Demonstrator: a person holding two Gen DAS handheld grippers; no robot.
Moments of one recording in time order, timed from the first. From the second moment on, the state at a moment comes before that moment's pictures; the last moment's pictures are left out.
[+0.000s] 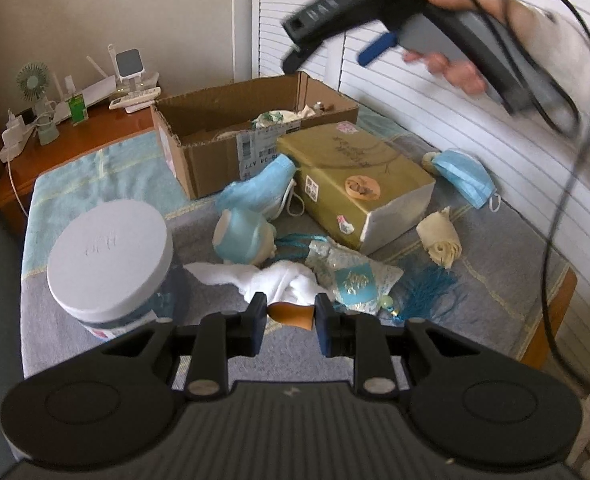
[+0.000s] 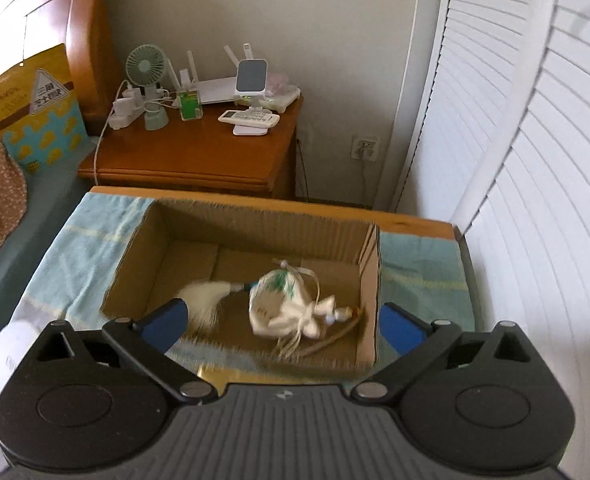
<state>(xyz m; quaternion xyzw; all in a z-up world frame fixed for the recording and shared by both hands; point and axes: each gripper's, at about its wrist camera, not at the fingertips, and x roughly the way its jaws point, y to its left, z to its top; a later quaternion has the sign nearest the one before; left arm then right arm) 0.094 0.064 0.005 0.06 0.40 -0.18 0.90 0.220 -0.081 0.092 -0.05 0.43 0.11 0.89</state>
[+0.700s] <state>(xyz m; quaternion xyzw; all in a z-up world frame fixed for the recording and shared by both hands) 0.190 0.043 0.066 0.08 0.37 -0.18 0.91 0.090 -0.127 0.063 -0.02 0.37 0.07 0.92</state>
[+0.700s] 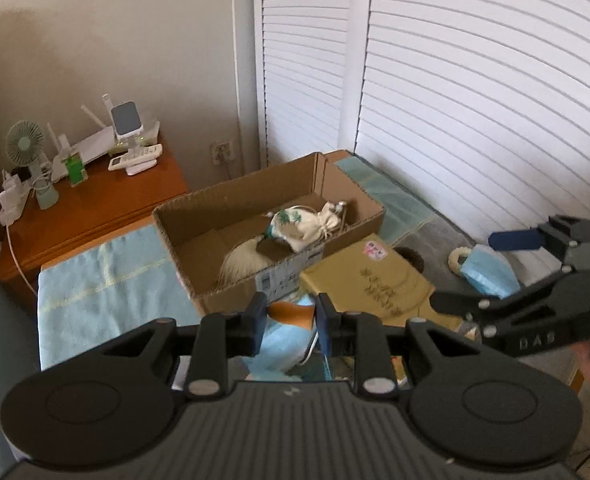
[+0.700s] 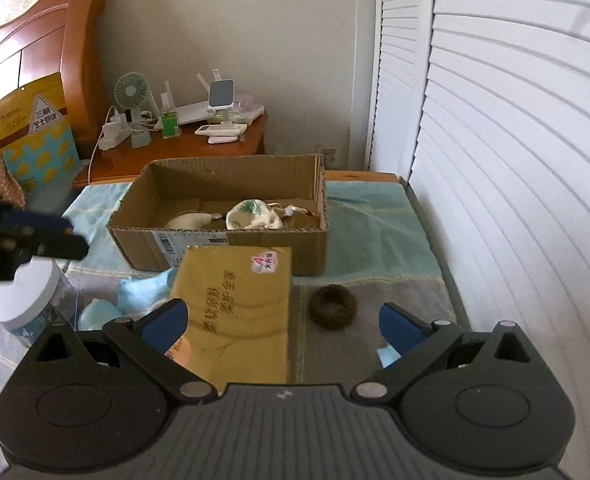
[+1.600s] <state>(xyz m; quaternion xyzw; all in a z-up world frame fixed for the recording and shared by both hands) 0.196 0.035 0.109 0.10 0.35 -0.20 0.91 0.077 -0.117 0.060 0.00 0.37 0.13 0.92</state>
